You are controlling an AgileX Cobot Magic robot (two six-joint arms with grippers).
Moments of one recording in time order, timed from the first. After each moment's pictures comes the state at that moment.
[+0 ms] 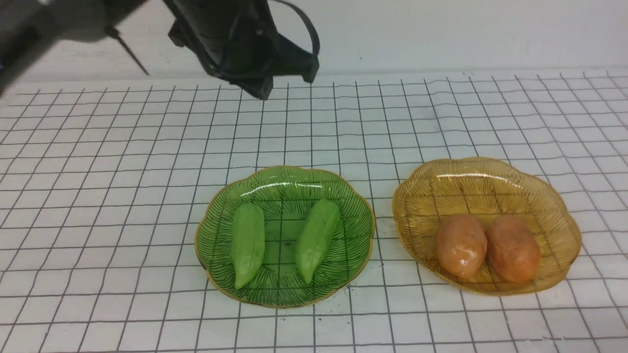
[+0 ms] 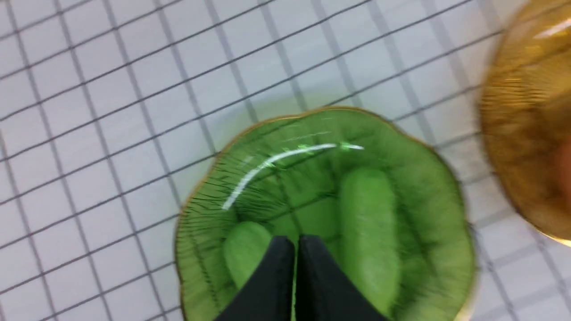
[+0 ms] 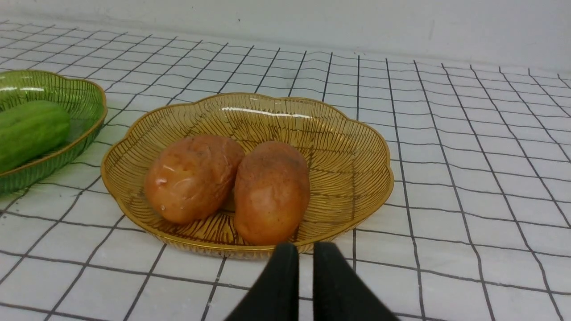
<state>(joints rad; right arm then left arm) 0.07 -0.01 0.03 0.11 0.36 -0.19 -0.49 1.79 -1.96 0.08 1.24 -0.08</state>
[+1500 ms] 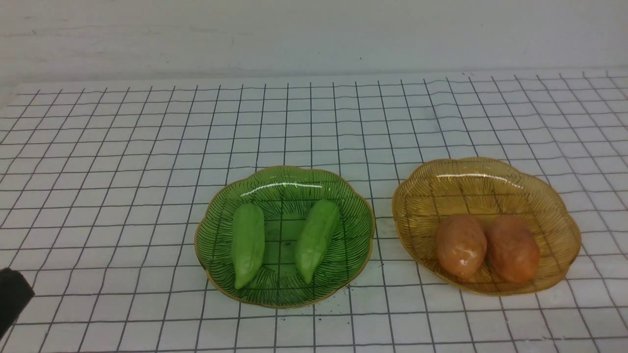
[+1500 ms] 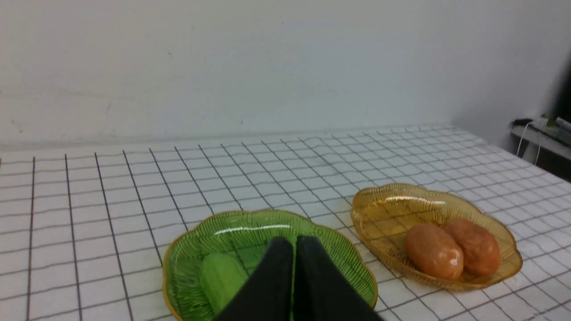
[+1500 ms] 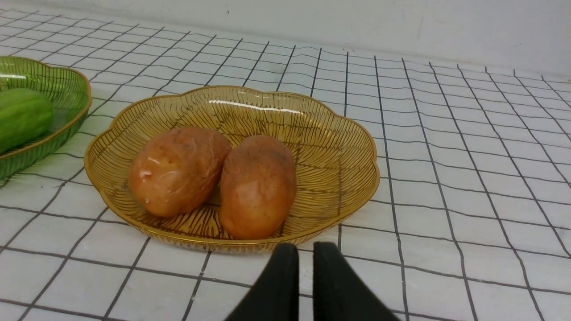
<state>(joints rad) 0.06 -0.01 0.03 0.08 0.37 -0.19 -0.49 0.14 -0.43 0.05 0.47 -0.20</state>
